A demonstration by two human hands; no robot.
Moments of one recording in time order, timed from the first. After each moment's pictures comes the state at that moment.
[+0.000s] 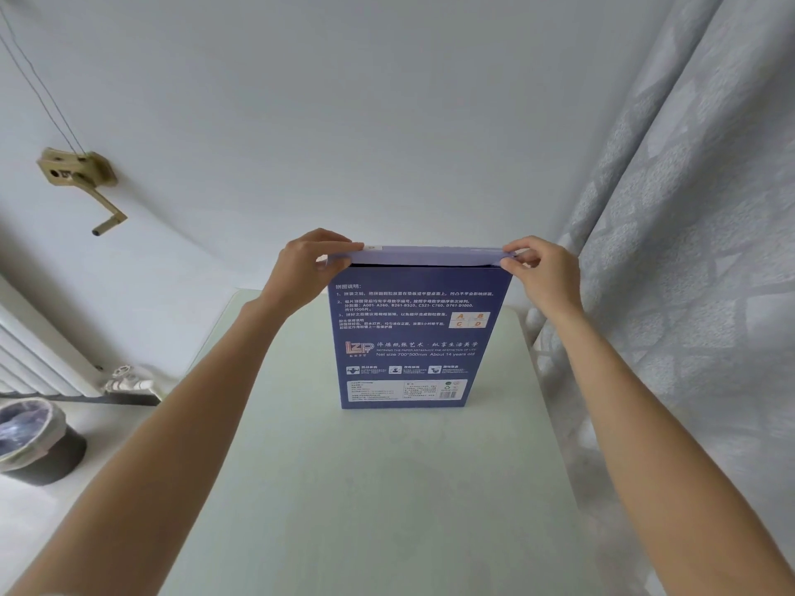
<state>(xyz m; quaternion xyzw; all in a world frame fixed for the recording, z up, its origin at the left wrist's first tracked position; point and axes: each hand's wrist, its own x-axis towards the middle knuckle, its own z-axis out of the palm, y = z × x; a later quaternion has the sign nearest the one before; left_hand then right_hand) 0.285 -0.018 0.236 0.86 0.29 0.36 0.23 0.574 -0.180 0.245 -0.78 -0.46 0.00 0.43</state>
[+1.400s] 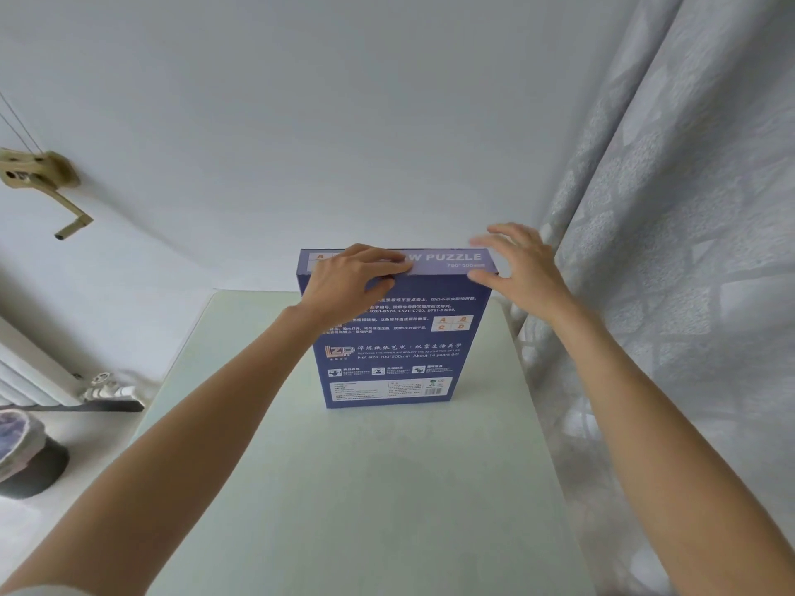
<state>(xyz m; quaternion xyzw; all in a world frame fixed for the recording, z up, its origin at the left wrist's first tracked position) 0.346 -0.055 0.232 0.94 0.21 0.26 0.01 0.585 -0.194 0.250 -0.74 -0.62 -0.02 0.26</state>
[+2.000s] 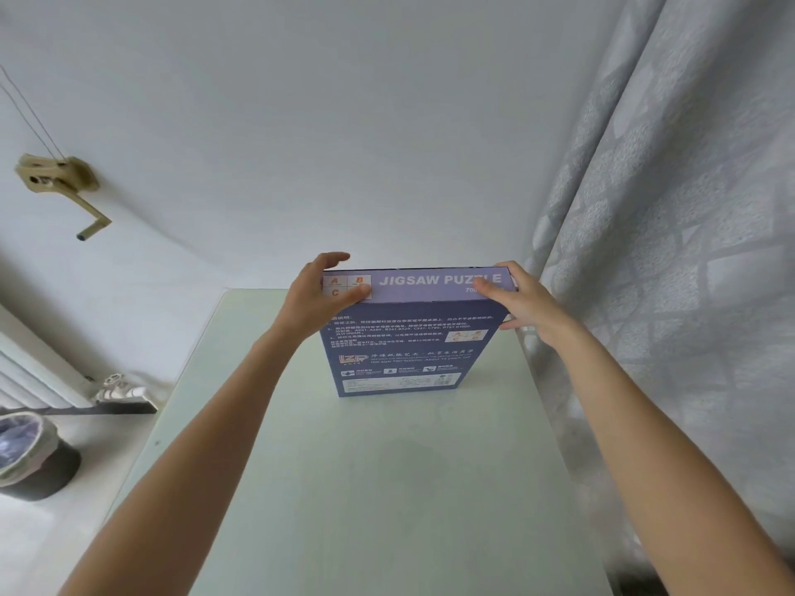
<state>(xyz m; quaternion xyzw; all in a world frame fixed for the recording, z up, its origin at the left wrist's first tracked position) 0.281 -0.076 0.219 0.78 0.40 0.29 0.39 0.539 -0.232 0.229 -0.75 -0.37 0.31 0.45</state>
